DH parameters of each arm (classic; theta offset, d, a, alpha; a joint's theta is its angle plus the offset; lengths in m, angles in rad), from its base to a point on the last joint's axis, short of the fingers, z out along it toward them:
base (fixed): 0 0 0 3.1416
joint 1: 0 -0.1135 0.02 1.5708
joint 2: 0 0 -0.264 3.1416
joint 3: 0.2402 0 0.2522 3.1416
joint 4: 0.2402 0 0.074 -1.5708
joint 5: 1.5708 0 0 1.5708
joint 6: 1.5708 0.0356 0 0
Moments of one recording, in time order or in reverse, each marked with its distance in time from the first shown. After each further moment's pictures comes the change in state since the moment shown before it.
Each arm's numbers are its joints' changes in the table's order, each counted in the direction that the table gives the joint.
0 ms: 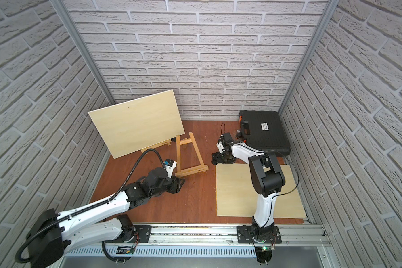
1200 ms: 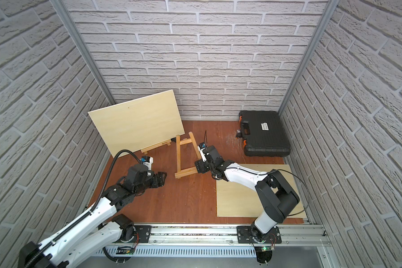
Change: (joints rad) left arm -0.312 -0.220 -0.016 0.256 -0.007 0.005; right arm -0.348 -0.286 -0.327 -0.550 0.264 -0.016
